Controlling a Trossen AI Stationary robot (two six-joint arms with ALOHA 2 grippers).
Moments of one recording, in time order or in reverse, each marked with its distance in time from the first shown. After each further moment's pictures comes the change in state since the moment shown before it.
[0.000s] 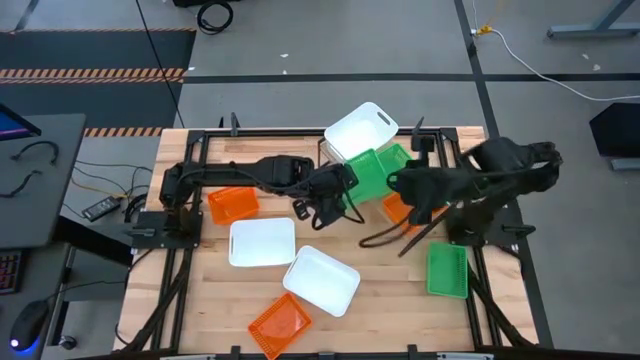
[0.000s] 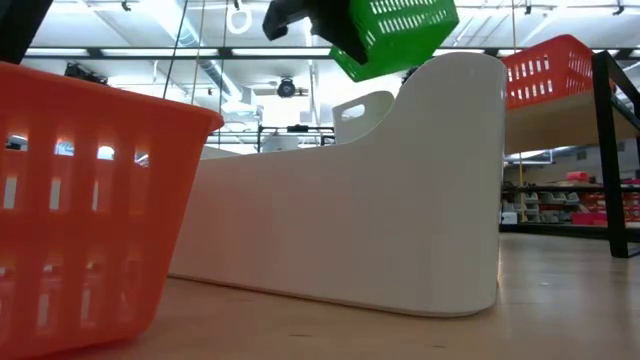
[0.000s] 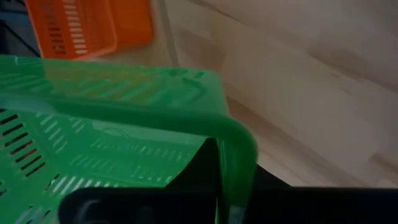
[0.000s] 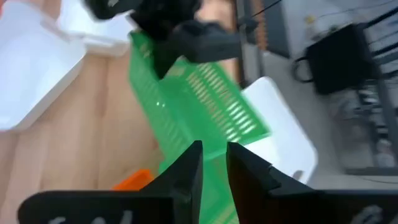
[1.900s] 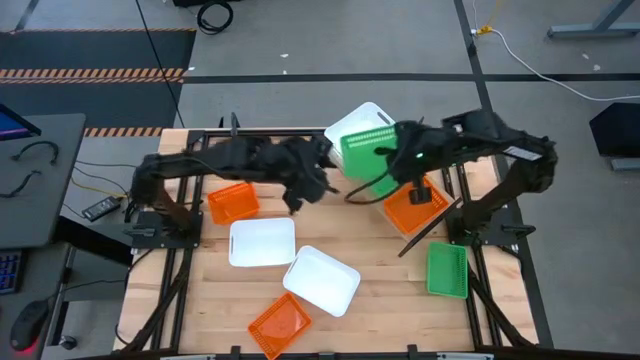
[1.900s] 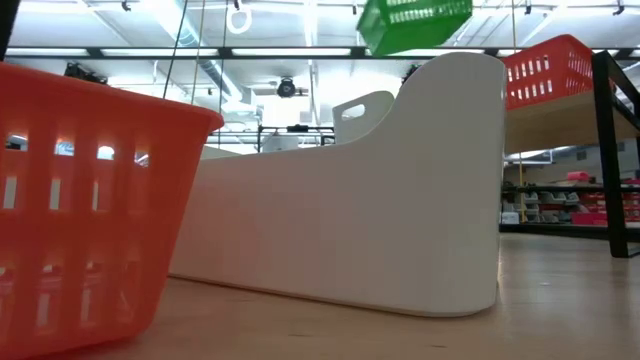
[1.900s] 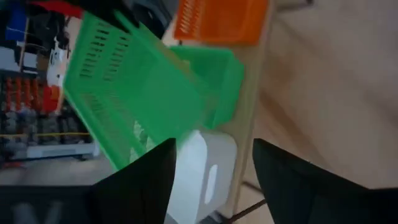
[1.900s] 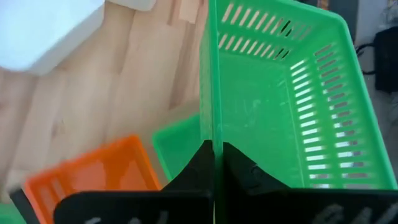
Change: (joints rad) left arm 0.008 -0.219 0.002 0.060 -0.059 -0.274; right arm -0.344 -0.004 -0.024 0.004 -0.362 -0.357
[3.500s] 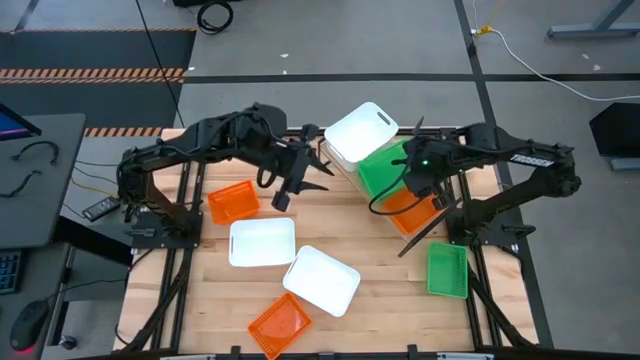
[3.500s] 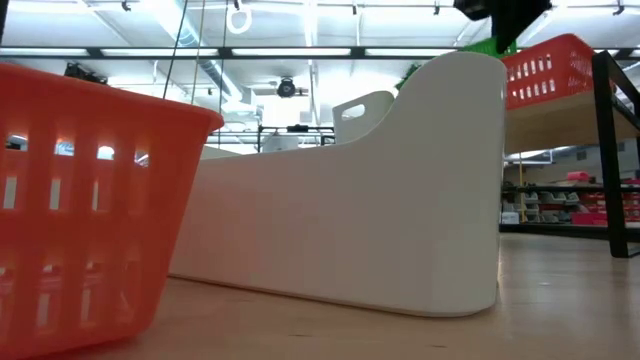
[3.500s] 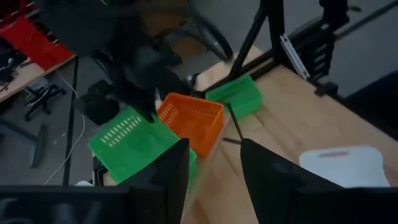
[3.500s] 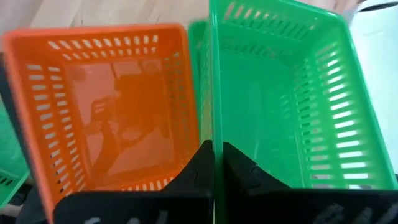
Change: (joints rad) left arm 0.089 -0.103 -0.002 0.125 0.521 -0.389; right arm -0.105 -0.264 -0.507 0.106 -0.132 -0.315
